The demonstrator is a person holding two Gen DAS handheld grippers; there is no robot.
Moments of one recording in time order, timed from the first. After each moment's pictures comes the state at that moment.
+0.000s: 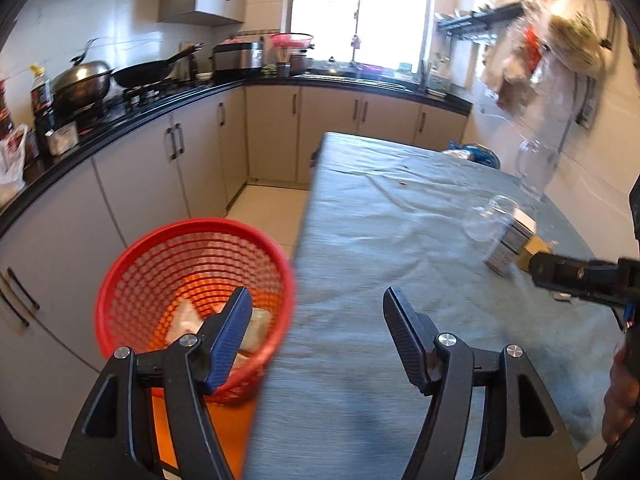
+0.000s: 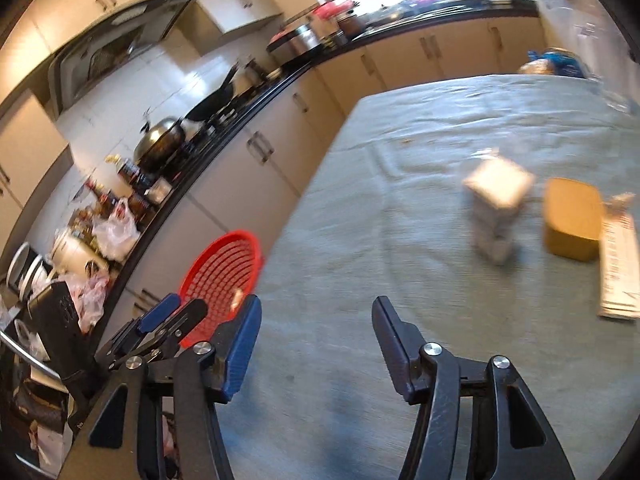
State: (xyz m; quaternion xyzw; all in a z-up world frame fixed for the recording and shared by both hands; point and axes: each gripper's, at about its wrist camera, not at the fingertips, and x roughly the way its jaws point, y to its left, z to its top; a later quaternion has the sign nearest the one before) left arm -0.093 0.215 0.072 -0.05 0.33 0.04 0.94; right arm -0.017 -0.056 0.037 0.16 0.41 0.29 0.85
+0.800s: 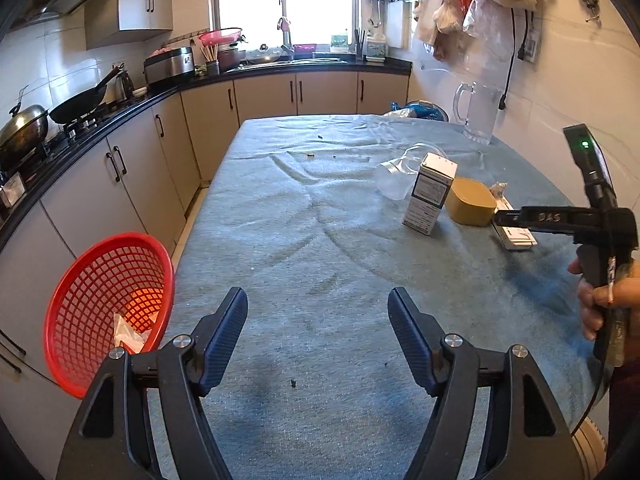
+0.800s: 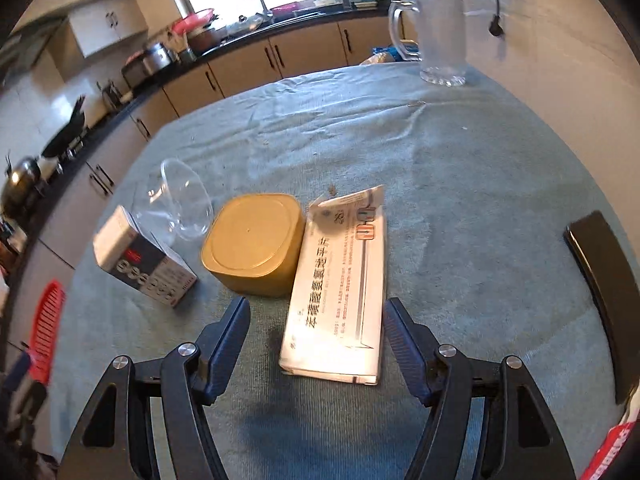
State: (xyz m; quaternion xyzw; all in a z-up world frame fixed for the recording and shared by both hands) left arm -0.072 0.121 0.061 0.02 0.36 -0.04 0.93; right arm 0.044 -0.182 -0.016 0.08 0.45 0.05 0.89
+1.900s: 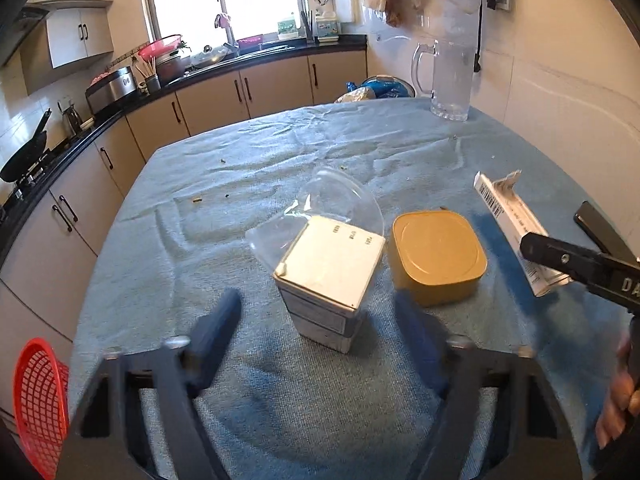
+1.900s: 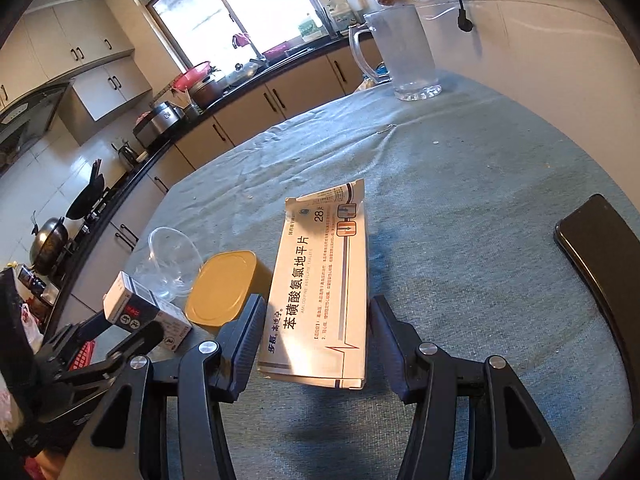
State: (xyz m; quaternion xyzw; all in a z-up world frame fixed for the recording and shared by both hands) left arm 0.068 -0.007 0.035 0.09 0.38 -0.08 0.92; right arm 0.034 -0.243 -0.018 0.21 0.38 0.09 0.90
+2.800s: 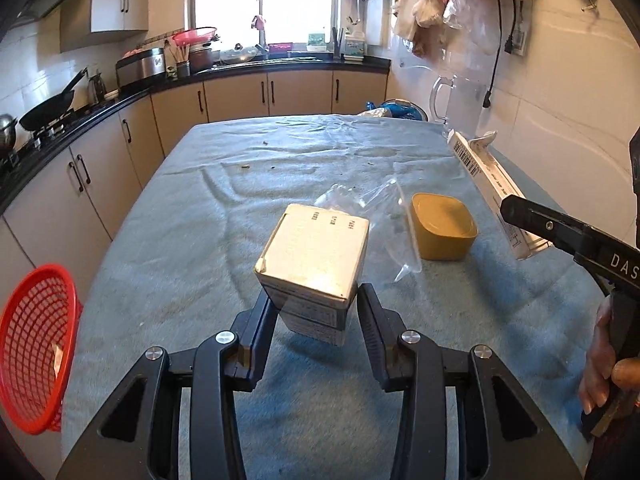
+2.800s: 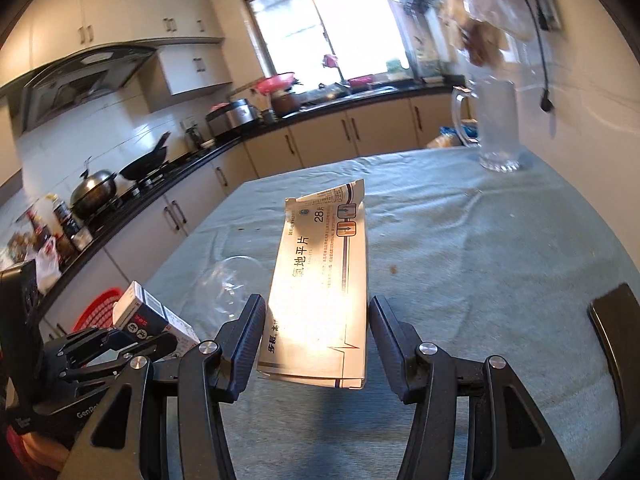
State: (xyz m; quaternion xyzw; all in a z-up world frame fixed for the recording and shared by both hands) left arm -0.005 0.057 0.039 0.01 0.35 -0.07 0.93; right arm 0.003 -0.189 0.015 0.10 0.29 0.19 0.93
